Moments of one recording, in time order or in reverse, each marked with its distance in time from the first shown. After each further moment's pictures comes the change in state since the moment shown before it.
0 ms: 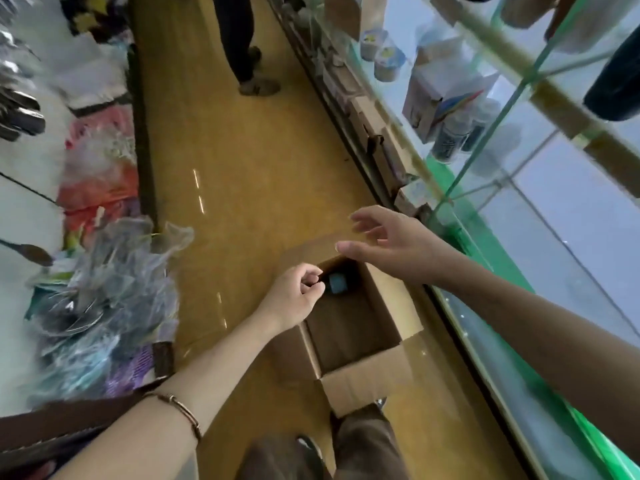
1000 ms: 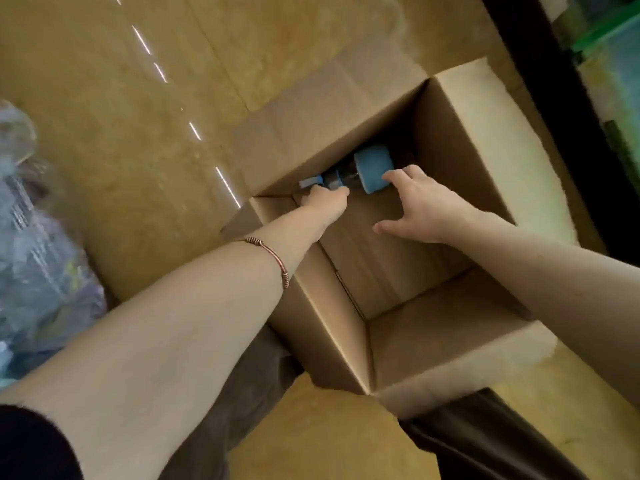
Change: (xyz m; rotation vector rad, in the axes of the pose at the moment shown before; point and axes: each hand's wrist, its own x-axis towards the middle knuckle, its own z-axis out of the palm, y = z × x) left_hand 0.388 -0.348 0.228 -0.116 -0.228 -0.794; right_hand 0.341 0.398 0.303 -0.269 -0.271 0.367
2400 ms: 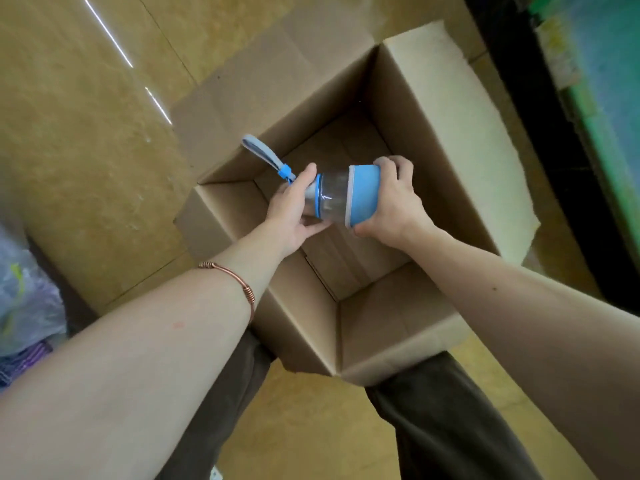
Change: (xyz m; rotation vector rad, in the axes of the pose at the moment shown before) left_hand 0.004 -0.025 0.030 -0.718 -0.150 -0.099; right_hand 0.004 0.036 0.048 0.418 0.180 0.190
